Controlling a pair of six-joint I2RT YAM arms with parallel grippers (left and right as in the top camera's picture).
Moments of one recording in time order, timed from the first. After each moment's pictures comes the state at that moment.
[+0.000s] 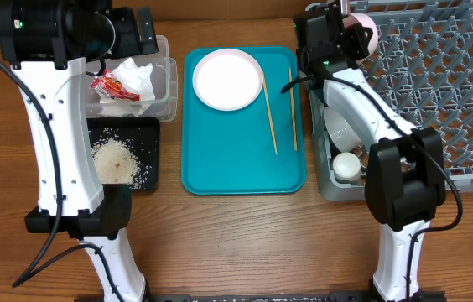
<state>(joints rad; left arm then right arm) -0.03 2.09 2.81 -1.69 0.08 -0.21 0.30 2.17 1.74 -0.27 1.14 -0.31</state>
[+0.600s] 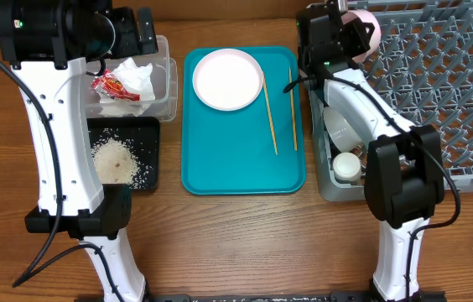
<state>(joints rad) -0.03 2.09 2.81 -1.69 0.08 -0.21 0.29 2.19 1.74 -0.17 1.15 -0.49</state>
